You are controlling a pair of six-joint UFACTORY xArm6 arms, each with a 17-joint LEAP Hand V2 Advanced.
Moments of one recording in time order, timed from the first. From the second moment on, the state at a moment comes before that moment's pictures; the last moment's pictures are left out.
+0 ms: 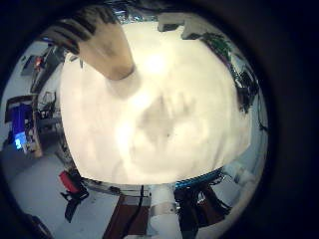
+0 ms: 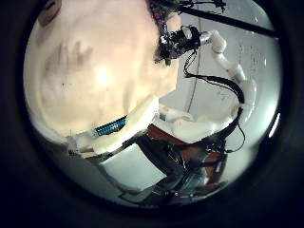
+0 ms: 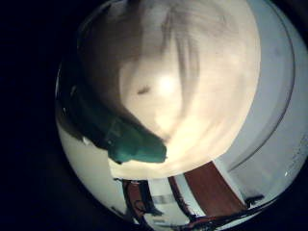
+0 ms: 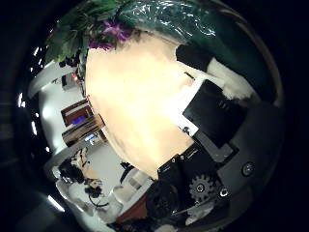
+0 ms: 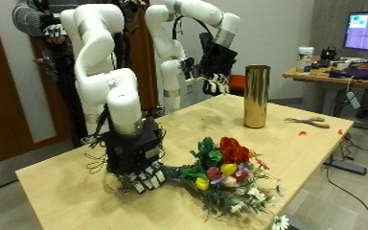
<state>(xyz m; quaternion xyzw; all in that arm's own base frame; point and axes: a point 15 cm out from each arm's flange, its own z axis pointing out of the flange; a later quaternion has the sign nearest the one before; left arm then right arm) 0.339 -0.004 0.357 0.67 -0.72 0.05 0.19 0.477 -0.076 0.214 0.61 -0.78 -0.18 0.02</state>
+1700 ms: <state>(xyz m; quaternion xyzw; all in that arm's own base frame) 0.349 -0.009 0.362 0.69 -0.69 0.12 0.20 0.456 -0.093 0.353 0.64 -0.72 -0.19 -0.19</state>
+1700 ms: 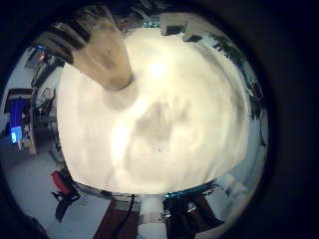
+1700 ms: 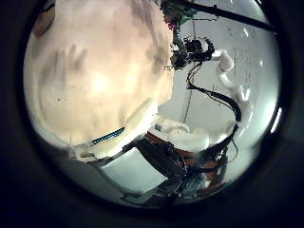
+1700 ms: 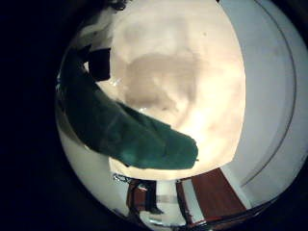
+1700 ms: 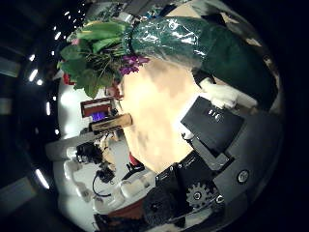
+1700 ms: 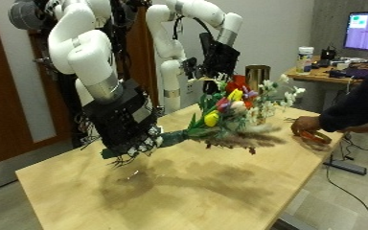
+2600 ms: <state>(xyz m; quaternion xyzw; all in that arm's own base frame) 0.343 0.003 0.397 0.68 -0.61 0.33 0.23 0.408 -0.023 0.441 0.69 -0.53 -0.29 -0.39</state>
